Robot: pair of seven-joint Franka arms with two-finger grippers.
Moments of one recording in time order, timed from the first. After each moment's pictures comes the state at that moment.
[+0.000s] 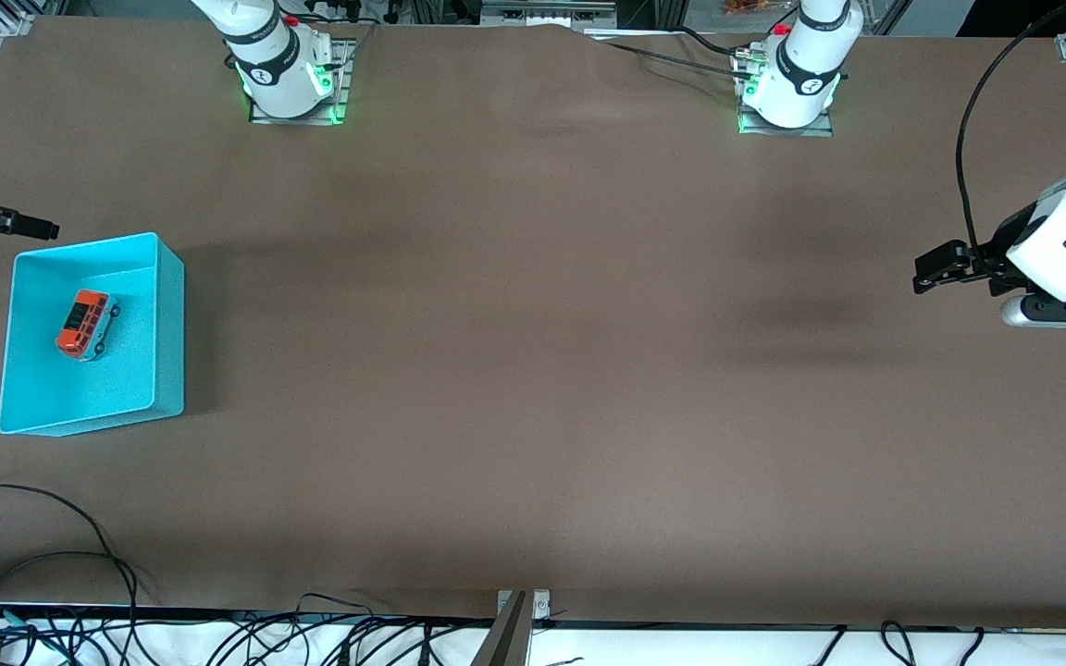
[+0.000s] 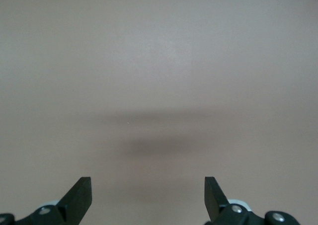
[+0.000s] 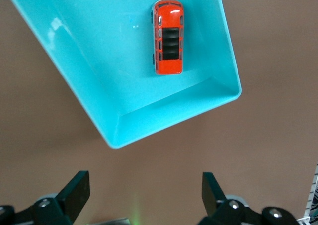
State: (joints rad) left arm -0.01 0.13 0.01 -1.60 -0.01 1.67 0.00; right arm -0.19 0.08 -0.15 -1.90 -0.16 1.72 -0.08
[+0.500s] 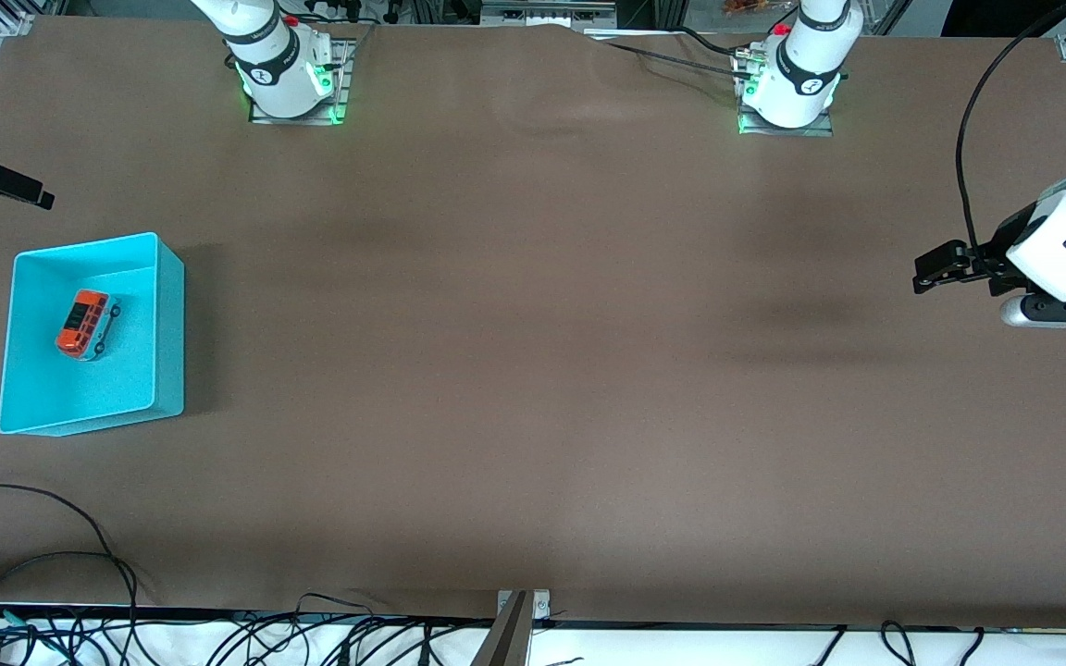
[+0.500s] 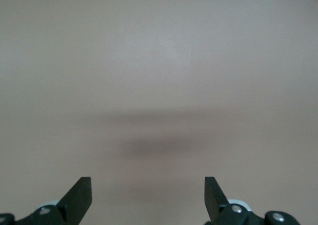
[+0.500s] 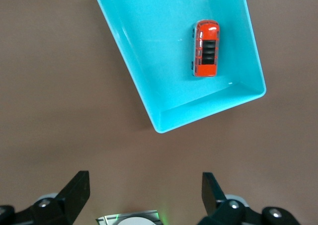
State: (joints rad) left arm -0.01 0.13 0.01 -1.60 -0.01 1.67 0.00; right arm -0.18 -0.09 -0.10 -1.90 -0.04 1.65 -0.08
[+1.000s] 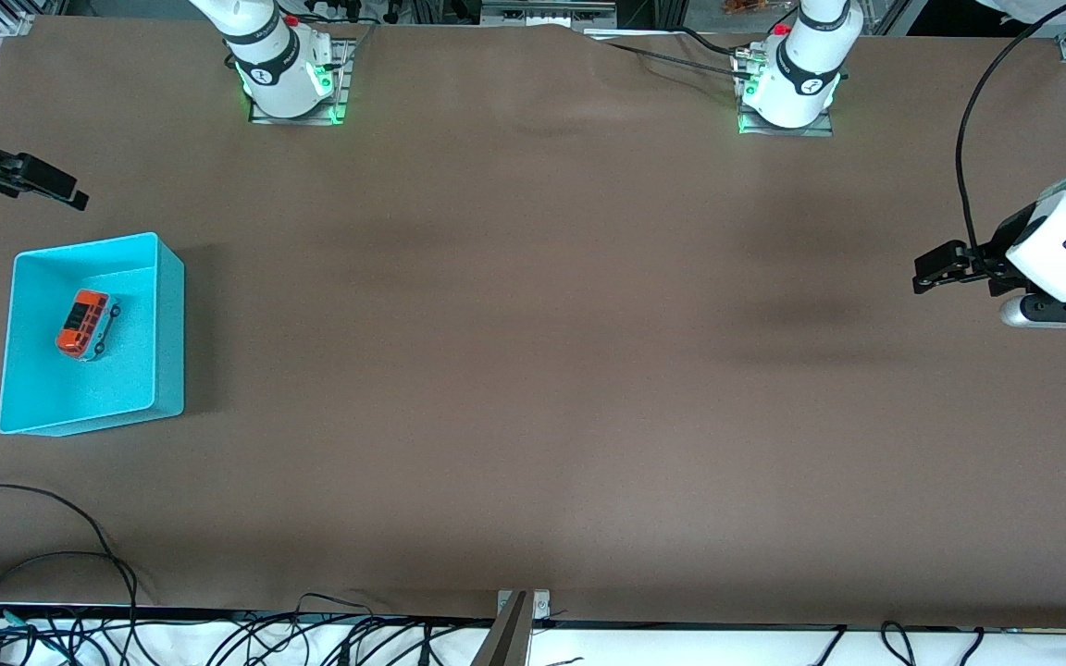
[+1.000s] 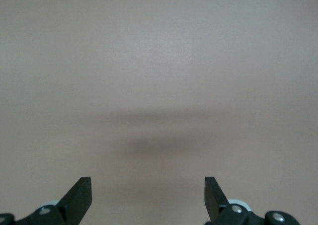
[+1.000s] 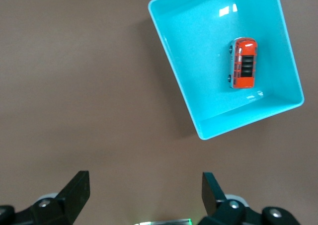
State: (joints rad) left arm -0.01 0.13 0.01 -1.60 -0.01 1.67 0.00; right arm -0.07 -0.13 -0.07 -1.88 0.03 1.65 0.05
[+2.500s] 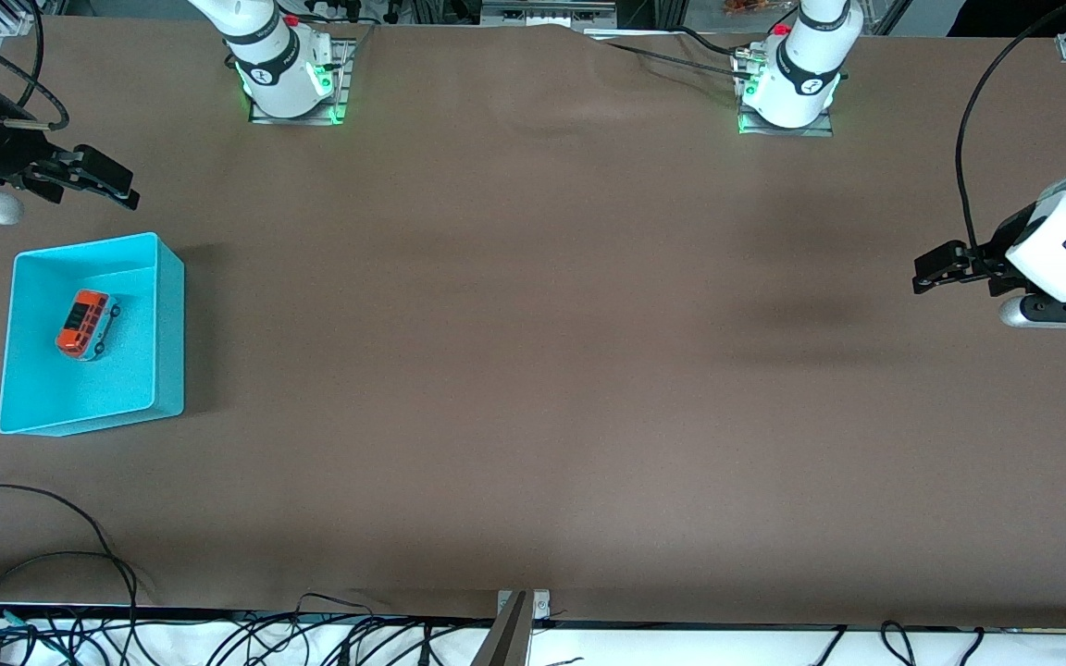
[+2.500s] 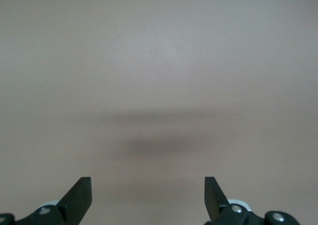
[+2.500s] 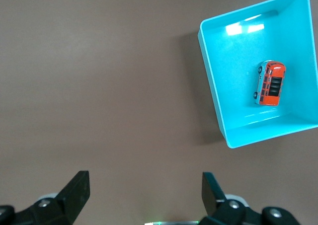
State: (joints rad) left arm -0.01 0.13 0.01 -1.60 -0.01 1.67 0.00; right arm -0.02 -0.08 0.05 -1.71 0.03 1.57 0.11
